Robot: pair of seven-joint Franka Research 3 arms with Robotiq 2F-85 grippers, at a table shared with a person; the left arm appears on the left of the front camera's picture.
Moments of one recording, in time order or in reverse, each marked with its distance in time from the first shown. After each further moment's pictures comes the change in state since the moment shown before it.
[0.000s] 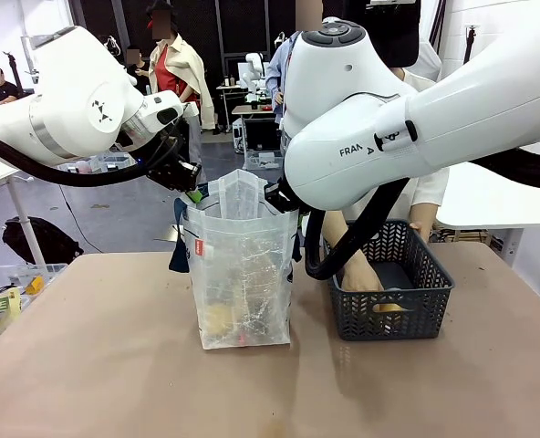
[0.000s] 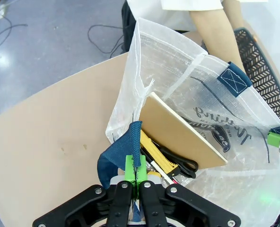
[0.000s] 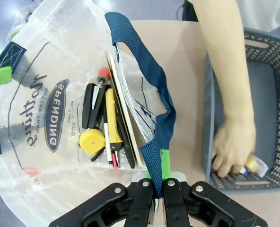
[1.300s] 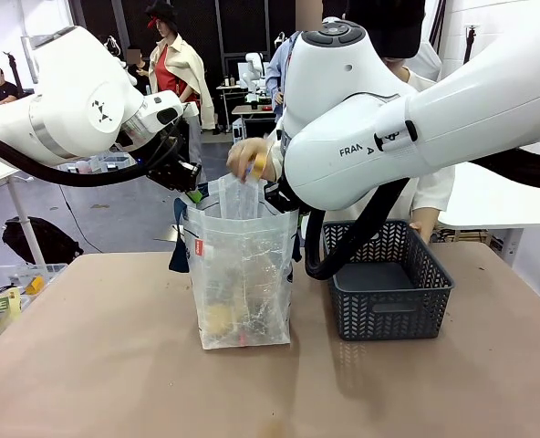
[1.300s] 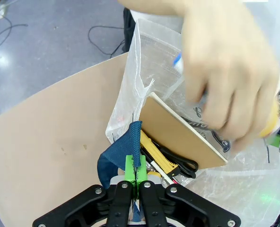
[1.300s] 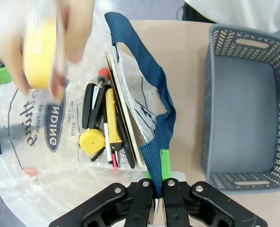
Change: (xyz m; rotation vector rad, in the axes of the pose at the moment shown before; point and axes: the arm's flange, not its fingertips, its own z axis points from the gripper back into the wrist) left arm 0.000 0.000 0.000 0.000 0.000 0.000; right arm 0.000 0.000 0.000 0.000 0.000 0.000
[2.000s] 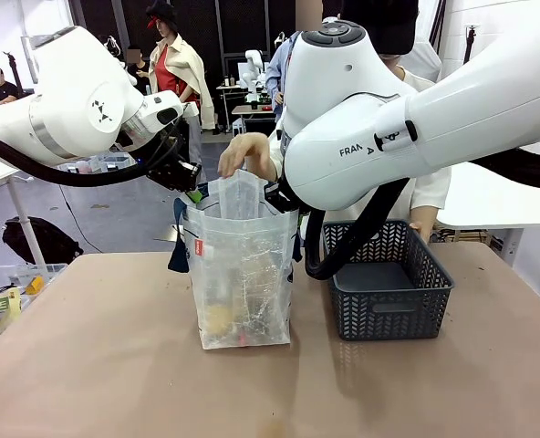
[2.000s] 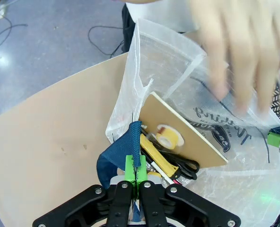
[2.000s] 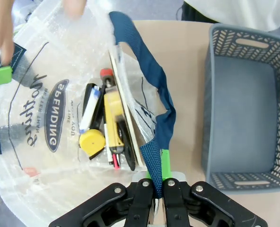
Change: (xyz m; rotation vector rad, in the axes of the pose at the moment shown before) left arm 0.000 0.000 0.000 0.000 0.000 0.000; right arm 0.000 0.000 0.000 0.000 0.000 0.000
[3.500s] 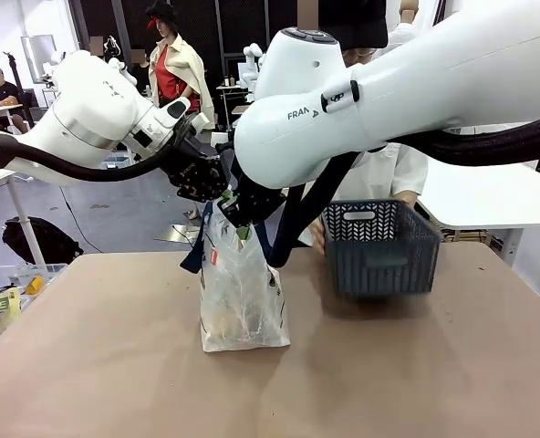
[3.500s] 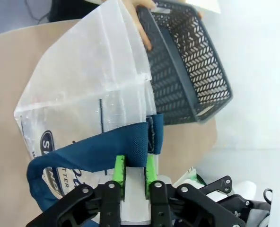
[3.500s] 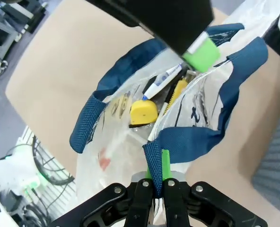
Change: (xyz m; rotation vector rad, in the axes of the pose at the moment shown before) left arm 0.019 -0.006 -0.036 -0.431 0.127 0.334; right arm 0.001 0.062 -0.011 0.269 0.103 0.495
